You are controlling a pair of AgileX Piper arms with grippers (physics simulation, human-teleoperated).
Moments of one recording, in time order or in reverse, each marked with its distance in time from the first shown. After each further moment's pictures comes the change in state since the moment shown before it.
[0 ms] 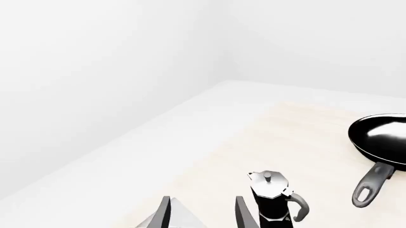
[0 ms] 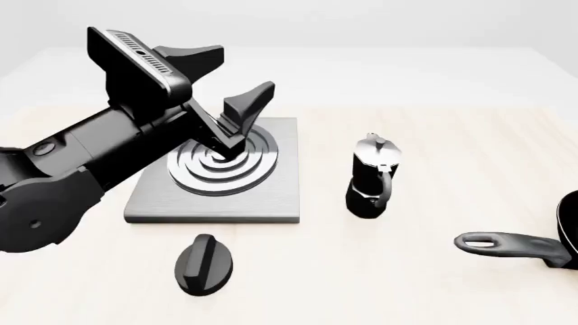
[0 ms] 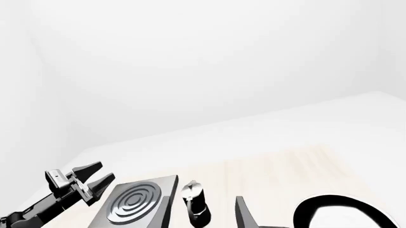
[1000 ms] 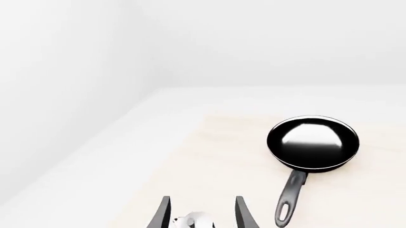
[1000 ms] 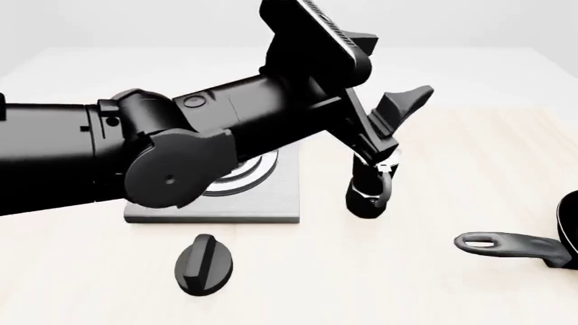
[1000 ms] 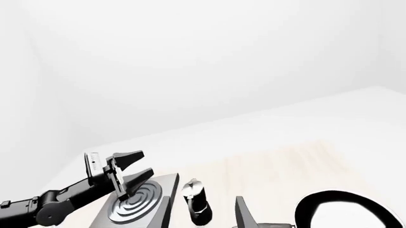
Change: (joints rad) left arm -0.300 0.271 -0.398 0.200 0.035; right arm -0.005 0.000 0.014 0.000 0.018
